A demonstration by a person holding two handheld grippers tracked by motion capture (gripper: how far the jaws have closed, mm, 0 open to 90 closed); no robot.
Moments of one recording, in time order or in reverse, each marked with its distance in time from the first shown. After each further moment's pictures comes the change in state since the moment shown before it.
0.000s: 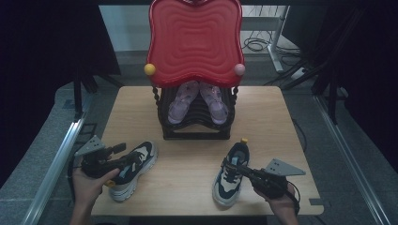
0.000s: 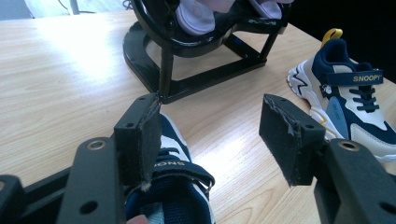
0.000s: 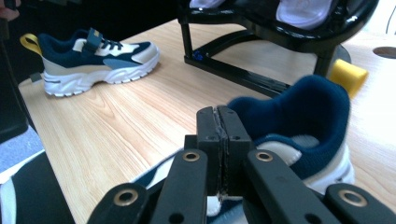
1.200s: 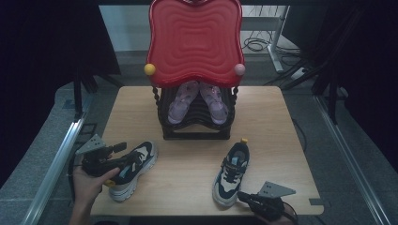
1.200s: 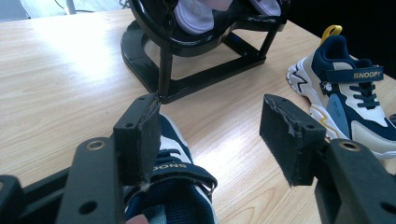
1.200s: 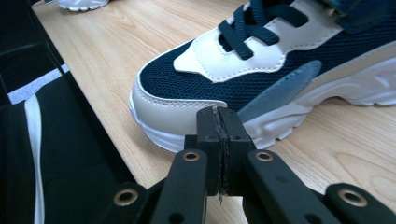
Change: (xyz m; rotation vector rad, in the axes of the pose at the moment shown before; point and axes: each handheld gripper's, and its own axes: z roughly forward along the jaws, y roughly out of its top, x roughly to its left) left arm 0.003 0.002 0.001 0.004 -0.009 0.015; right arm 0.015 -0.069 0.003 0.176 0.088 -0.013
